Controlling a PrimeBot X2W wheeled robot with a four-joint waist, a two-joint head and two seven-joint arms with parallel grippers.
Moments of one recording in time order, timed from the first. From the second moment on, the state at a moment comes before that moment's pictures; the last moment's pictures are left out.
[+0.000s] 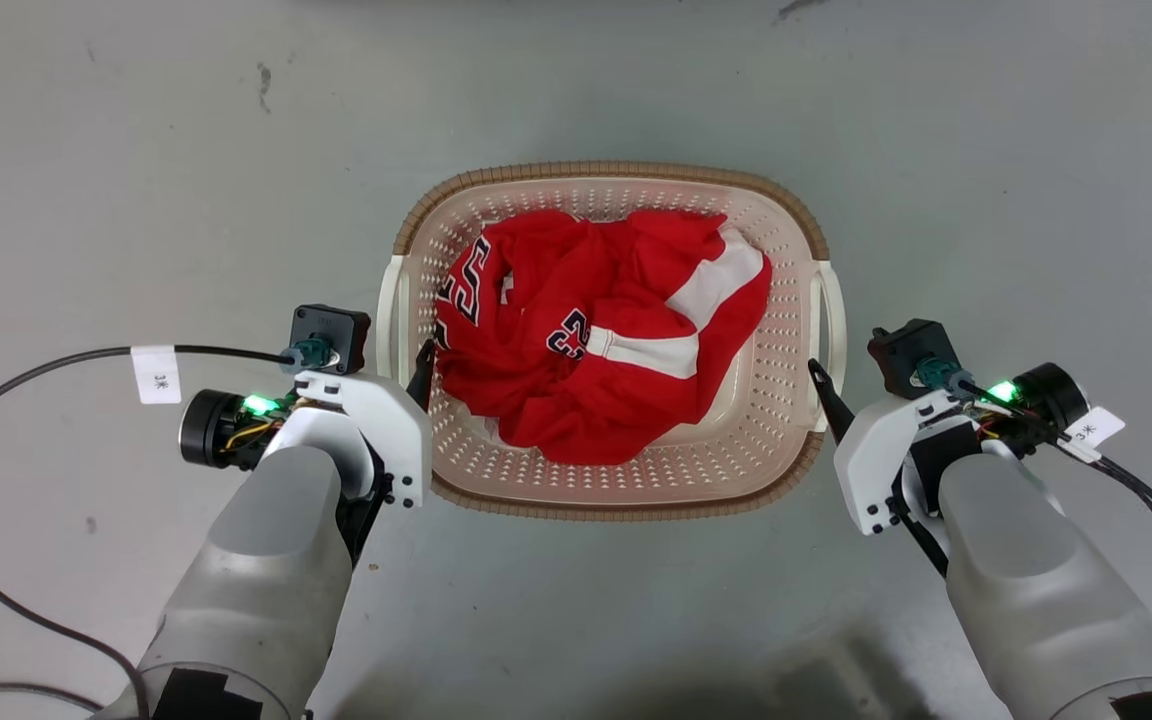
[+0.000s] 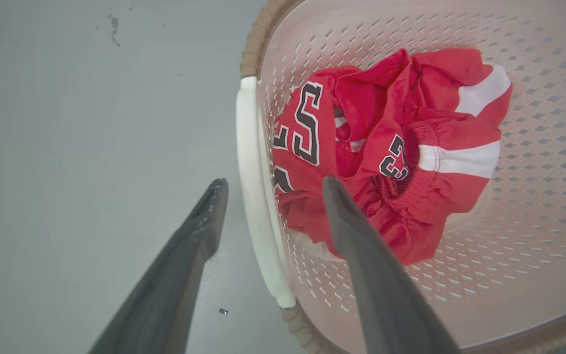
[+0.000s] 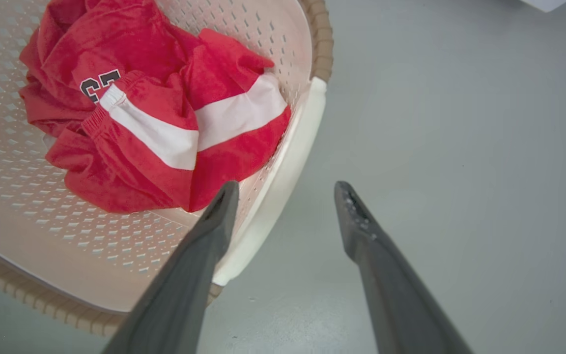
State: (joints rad) left arm -0.85 0.10 -0.26 1.26 -0.18 -0.13 -0.24; right arm -0.78 -0.05 0.08 1.18 -0.26 0.13 -0.26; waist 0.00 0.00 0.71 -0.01
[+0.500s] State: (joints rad) left arm -0.89 0.10 -0.37 1.27 -0.26 -0.13 -0.20; right arm -0.84 -0.05 0.15 1.25 -0.19 0.13 -0.23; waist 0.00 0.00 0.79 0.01
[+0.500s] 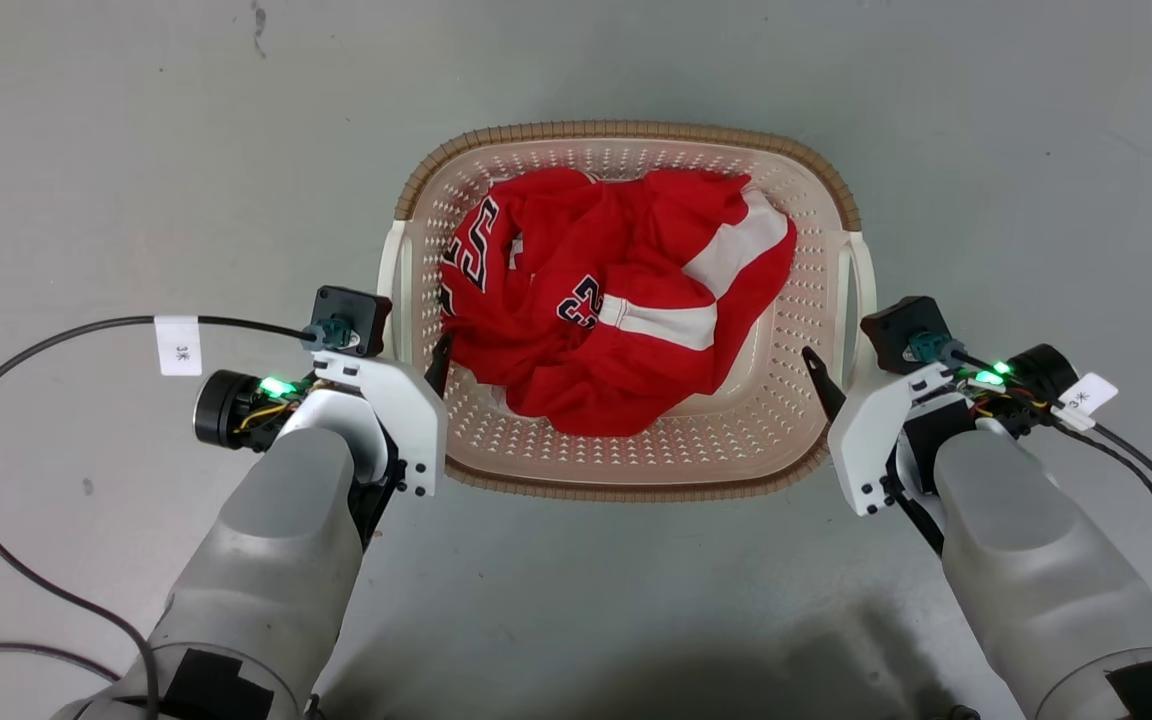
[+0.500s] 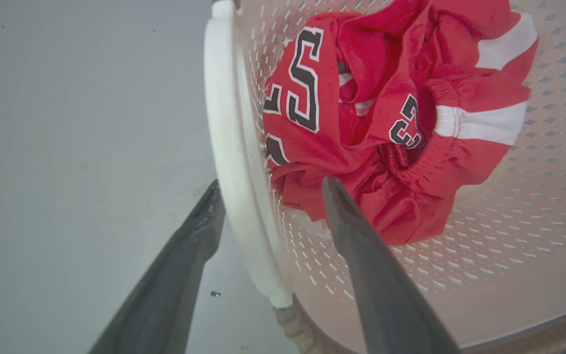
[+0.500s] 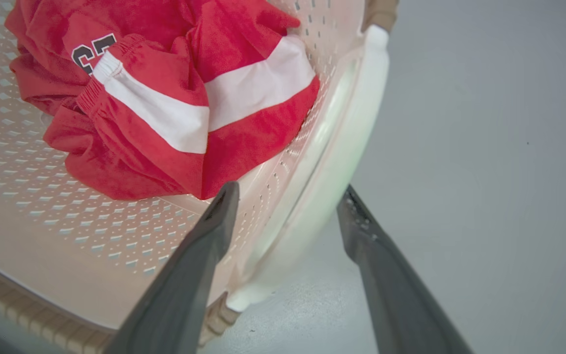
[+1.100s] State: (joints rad) left arm -0.91 0.10 -0.48 1.28 -0.35 -0.13 -0.18; right arm -0.85 -0.05 0.18 1.27 -0.14 0.13 -0.19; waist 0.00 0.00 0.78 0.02
